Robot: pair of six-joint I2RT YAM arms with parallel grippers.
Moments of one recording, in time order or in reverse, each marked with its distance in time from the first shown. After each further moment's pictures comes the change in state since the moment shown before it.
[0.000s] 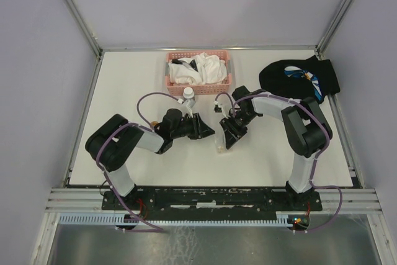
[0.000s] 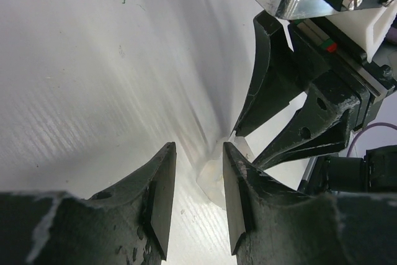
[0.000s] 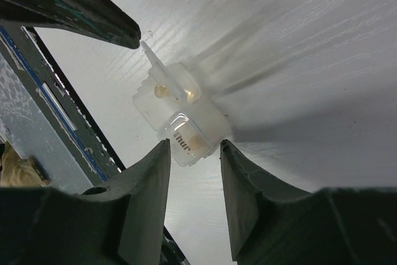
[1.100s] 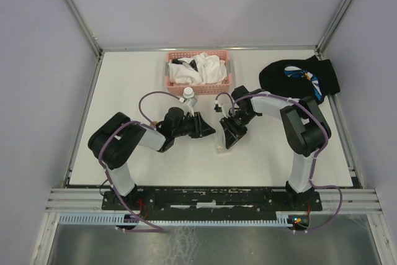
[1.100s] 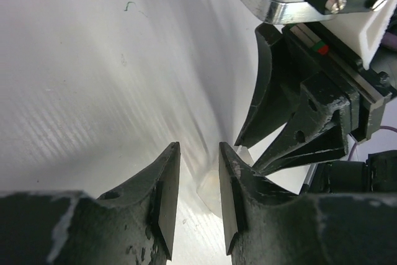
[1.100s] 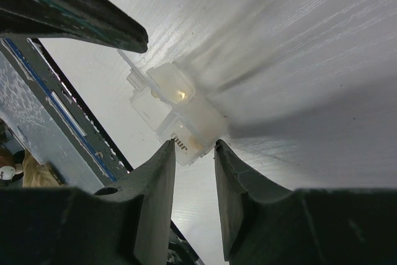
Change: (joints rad) left arm 0.000 0.032 0.034 -0.005 0.012 0.000; right arm 0.000 0.016 0.013 -0.005 0.008 0.073
